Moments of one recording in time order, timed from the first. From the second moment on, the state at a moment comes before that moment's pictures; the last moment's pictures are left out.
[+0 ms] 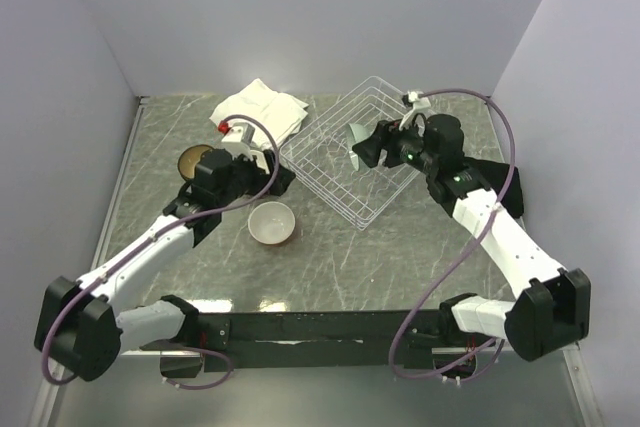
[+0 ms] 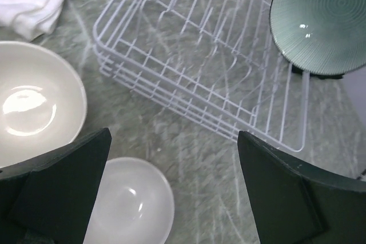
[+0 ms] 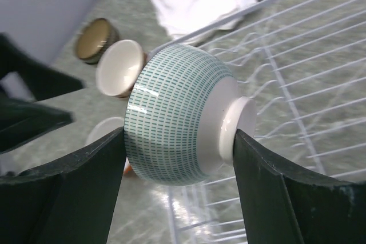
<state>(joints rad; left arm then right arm) -0.48 1.10 0.74 0.04 0.10 -0.45 0.32 1.24 1.02 -0.08 -0.34 0.26</state>
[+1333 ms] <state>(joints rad) -0.56 1.44 0.84 0.43 0.42 -0.83 0.32 1.18 0.57 0.74 -0.67 1.03</state>
